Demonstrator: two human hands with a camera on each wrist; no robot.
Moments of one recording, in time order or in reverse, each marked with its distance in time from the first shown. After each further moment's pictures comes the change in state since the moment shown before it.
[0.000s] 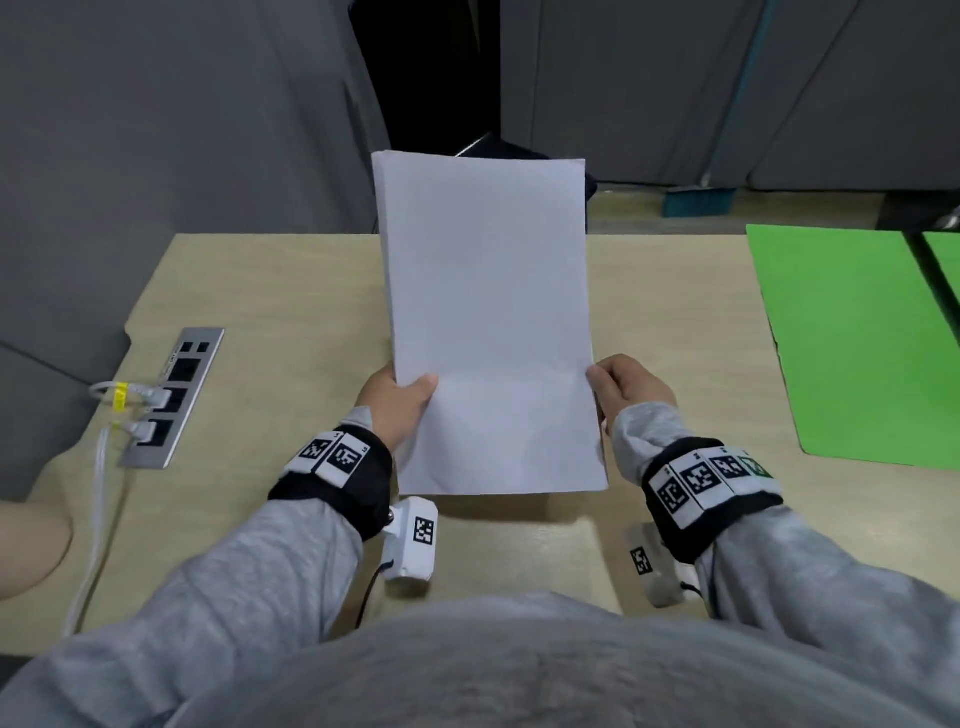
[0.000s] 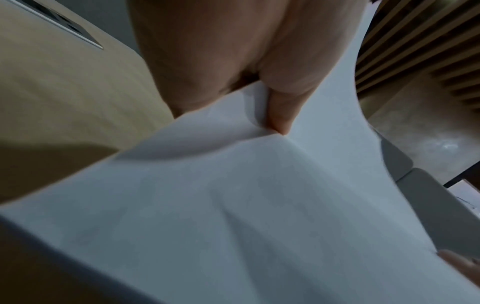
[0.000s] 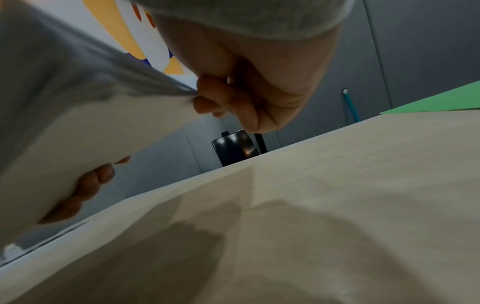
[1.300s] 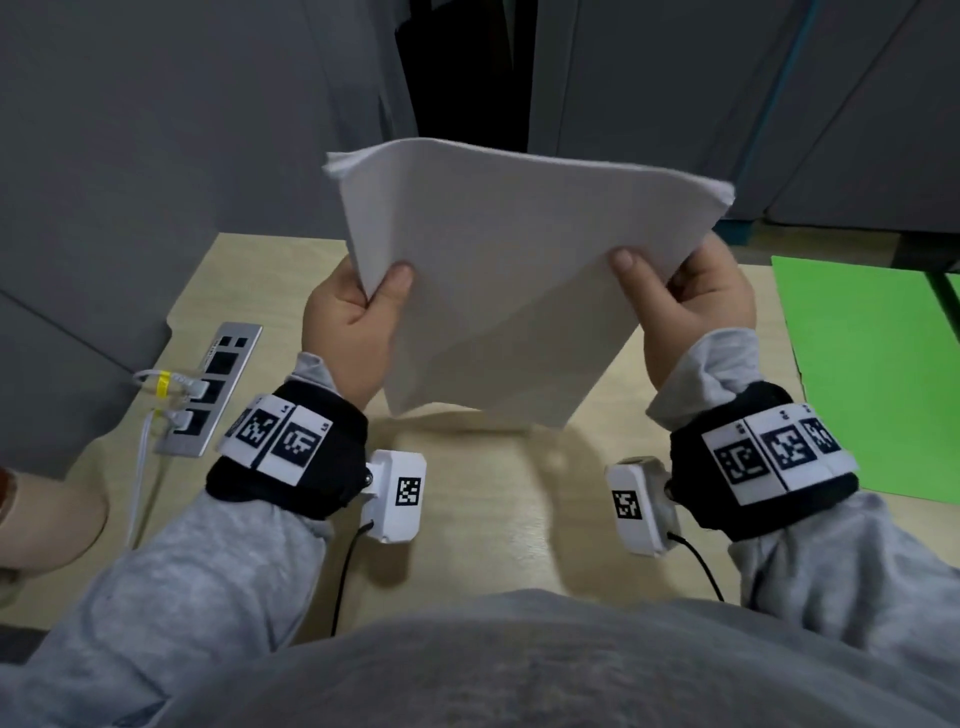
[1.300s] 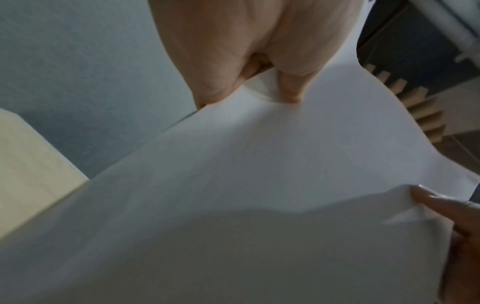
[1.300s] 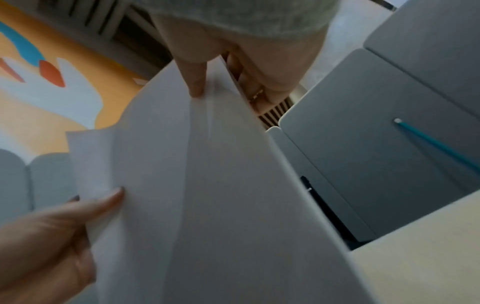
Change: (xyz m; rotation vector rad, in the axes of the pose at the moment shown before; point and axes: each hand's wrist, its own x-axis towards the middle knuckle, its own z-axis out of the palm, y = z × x) left_hand -0.031 0.073 -0.067 -0.089 0.284 0.686; right_hand -0.033 -0.125 -0.027 0.716 0.211 -0.518
